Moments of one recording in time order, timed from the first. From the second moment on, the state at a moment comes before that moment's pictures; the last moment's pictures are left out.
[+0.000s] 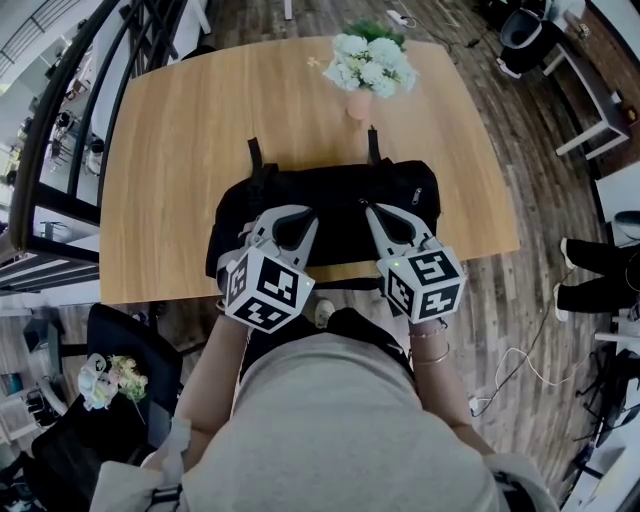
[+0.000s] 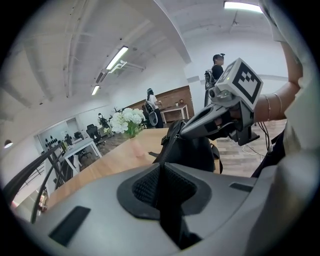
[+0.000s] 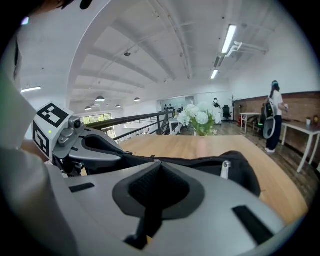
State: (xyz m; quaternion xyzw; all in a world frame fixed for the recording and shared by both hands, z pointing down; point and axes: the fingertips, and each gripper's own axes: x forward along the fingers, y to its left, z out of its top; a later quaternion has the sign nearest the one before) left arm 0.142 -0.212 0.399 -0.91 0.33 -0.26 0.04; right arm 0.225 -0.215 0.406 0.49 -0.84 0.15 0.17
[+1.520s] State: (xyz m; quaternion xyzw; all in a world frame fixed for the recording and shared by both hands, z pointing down) left arm 0.139 -0.218 0.408 -0.90 0.36 -0.26 0.01; right arm 0.321 -0.228 0.407 0.57 -0.80 0.15 0.15
